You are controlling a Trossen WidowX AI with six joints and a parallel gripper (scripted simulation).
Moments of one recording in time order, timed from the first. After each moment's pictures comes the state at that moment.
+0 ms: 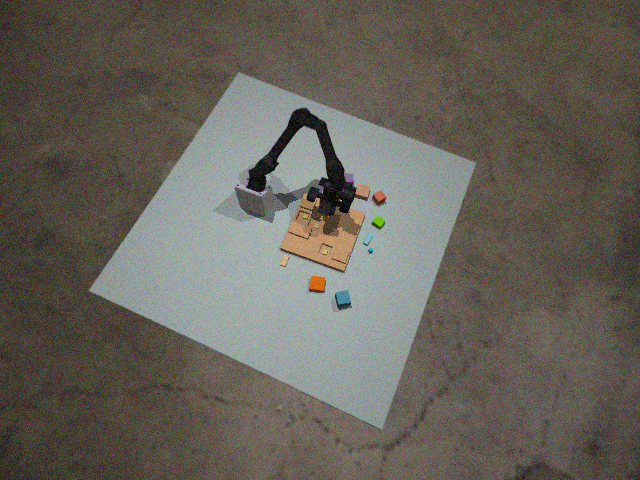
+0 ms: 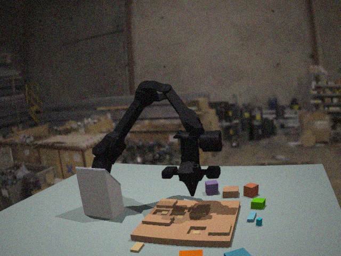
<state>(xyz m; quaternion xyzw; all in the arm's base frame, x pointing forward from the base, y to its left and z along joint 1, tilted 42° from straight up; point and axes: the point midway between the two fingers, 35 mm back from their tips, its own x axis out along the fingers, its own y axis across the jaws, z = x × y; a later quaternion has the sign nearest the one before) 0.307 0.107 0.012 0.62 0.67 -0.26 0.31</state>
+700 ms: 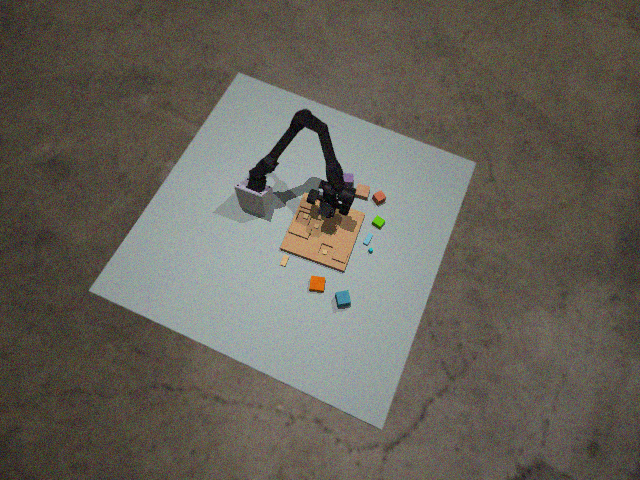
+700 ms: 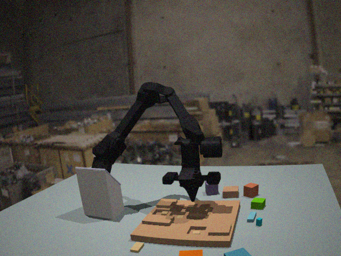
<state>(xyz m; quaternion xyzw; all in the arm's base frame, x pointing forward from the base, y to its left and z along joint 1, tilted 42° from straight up) 0.307 0.122 -0.003 0.62 0.67 -0.26 0.31</state>
